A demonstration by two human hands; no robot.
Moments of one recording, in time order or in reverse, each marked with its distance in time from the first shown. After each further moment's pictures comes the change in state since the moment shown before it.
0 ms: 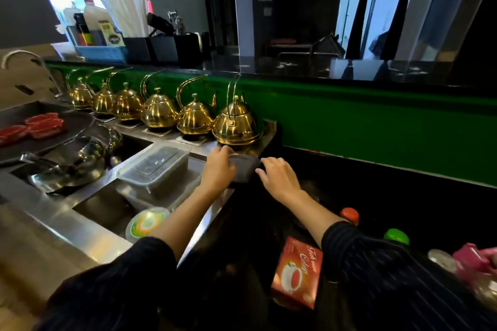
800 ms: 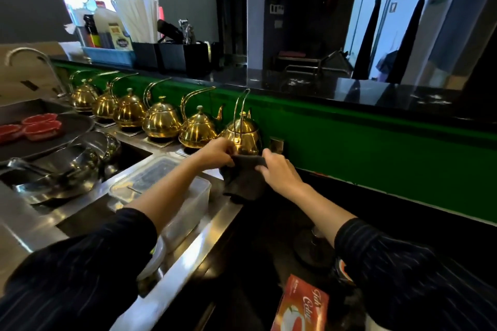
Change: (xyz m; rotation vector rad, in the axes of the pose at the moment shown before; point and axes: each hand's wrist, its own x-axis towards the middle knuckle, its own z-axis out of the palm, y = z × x) left_hand 0.088 0.006 -0.057 -0.059 -0.442 -0.020; right_hand 0.073 -0.004 -0.031 0.164 -0.027 -0.056
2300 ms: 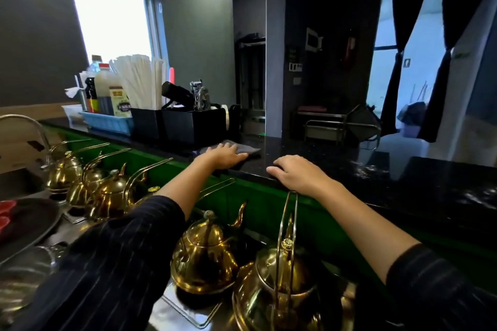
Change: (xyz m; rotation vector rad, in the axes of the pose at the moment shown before) left_hand 0.333 -0.085 -0.171 0.464 0.123 -0.187; right_hand 0.338 0.018 -0.025 -0.157 -0.090 -0.068
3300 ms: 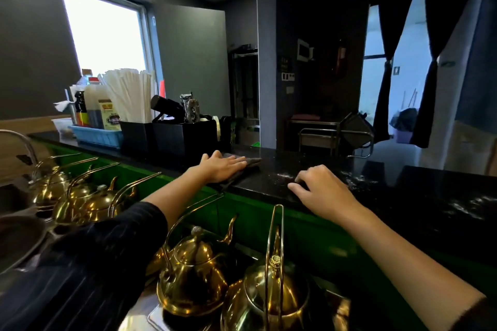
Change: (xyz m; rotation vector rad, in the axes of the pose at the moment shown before) left_hand -0.011 0.016 -0.009 0.238 0.020 0.184; right_hand -0.044 0.039 -0.017 -0.155 0.222 0.014
